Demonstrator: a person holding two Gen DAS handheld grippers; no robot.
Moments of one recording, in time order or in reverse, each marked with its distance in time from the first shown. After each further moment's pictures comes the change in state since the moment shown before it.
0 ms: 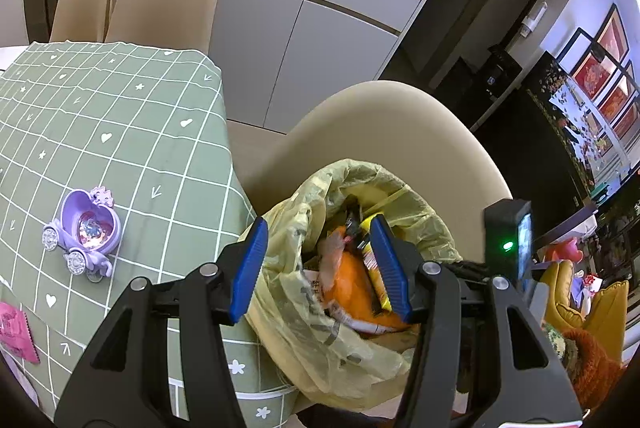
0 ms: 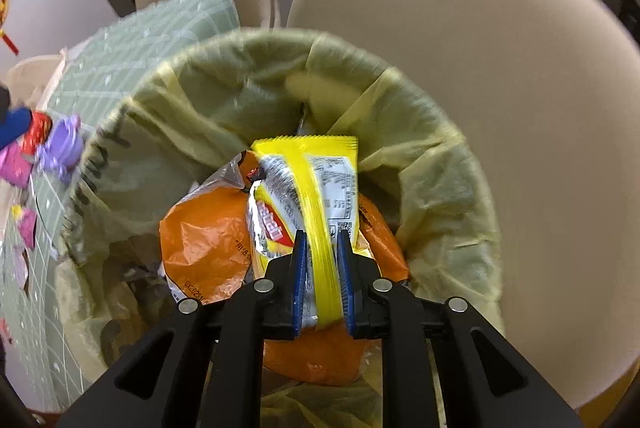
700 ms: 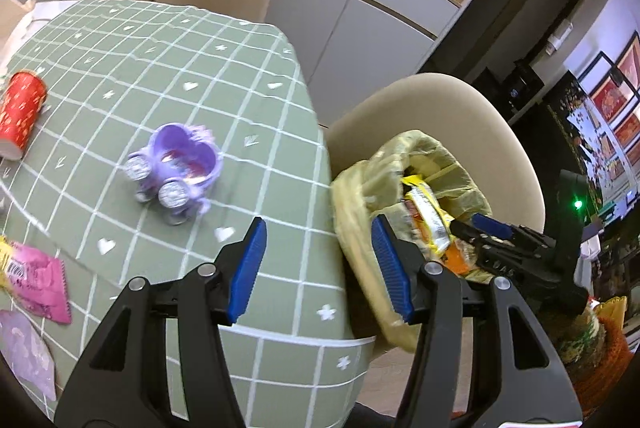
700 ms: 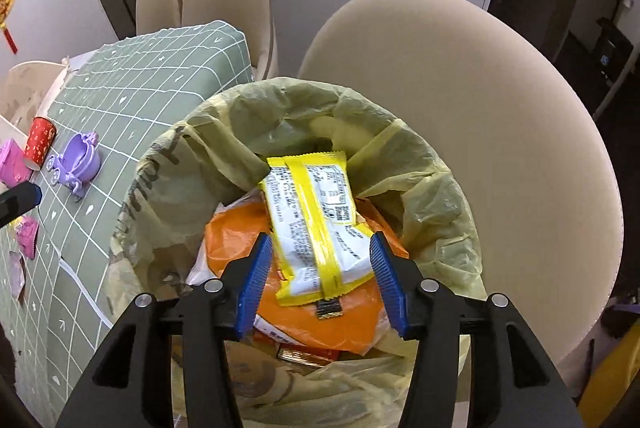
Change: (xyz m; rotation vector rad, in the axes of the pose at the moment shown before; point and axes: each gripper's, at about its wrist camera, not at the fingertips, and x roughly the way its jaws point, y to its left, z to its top) left arm -0.043 0.080 -0.044 -0.105 0.007 0.057; right arm -0.043 0.031 -0.007 -0.041 -0.076 -0.063
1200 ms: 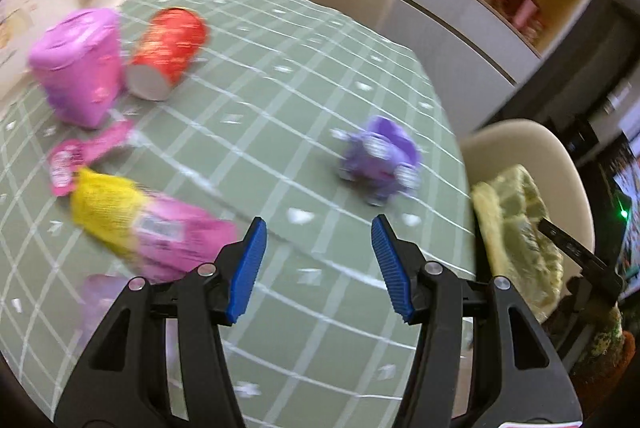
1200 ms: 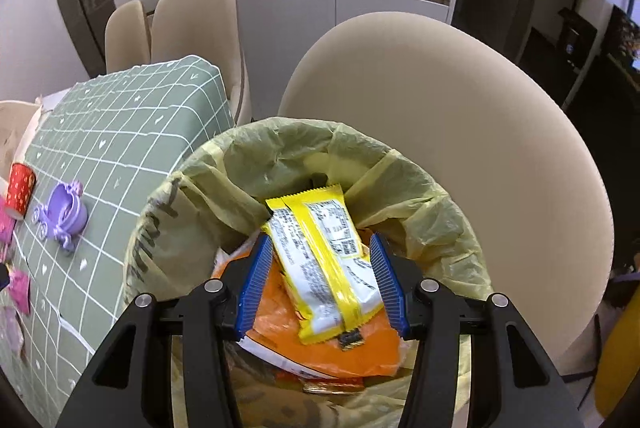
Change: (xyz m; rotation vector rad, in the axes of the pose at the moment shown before) left arm -0.057 0.129 -0.036 -0.204 -0.068 0.211; right arm 0.003 0.021 0.014 0.127 -0.093 -0.087
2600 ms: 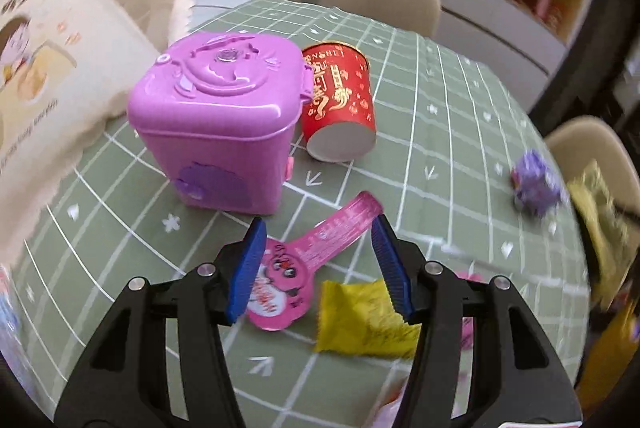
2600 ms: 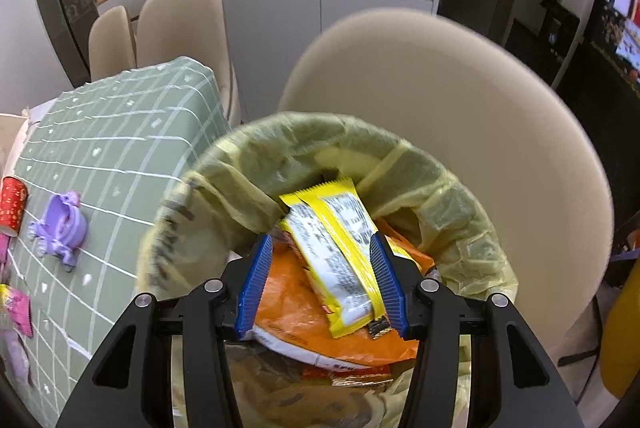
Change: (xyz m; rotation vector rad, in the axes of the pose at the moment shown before) left arm 0.011 0.146 0.050 0.193 -0.045 0.101; right arm -0.012 0.030 -0.001 0.024 -0.023 -0.062
